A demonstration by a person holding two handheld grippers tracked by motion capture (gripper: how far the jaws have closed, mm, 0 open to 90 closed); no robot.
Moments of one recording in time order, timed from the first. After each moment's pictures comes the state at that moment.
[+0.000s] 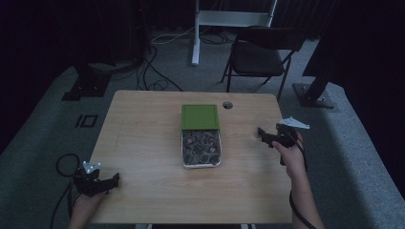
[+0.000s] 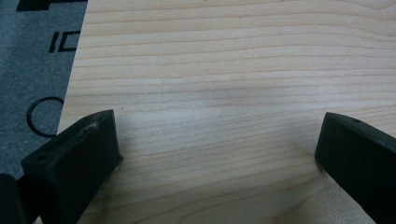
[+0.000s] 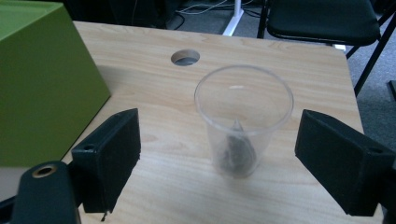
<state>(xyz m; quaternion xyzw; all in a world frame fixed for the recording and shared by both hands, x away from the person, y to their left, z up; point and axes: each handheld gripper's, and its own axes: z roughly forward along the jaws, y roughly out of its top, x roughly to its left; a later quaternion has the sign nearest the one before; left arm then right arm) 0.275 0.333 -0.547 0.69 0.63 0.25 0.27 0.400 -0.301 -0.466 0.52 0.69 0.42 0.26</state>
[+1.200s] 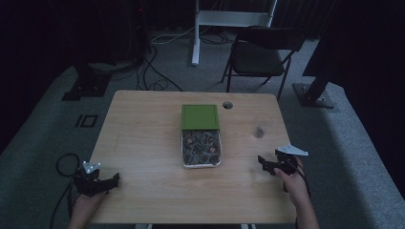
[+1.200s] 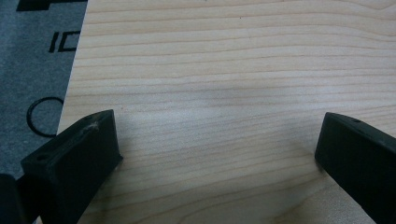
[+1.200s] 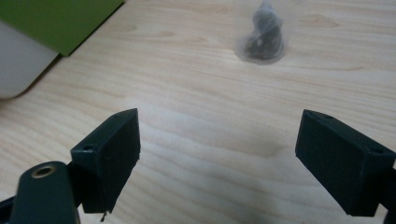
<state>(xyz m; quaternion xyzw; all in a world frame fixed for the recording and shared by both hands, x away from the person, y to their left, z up) 0.275 0.333 -0.547 0.69 0.63 0.25 0.27 0.339 -0.310 -0.528 0.51 0.73 0.40 0.22</state>
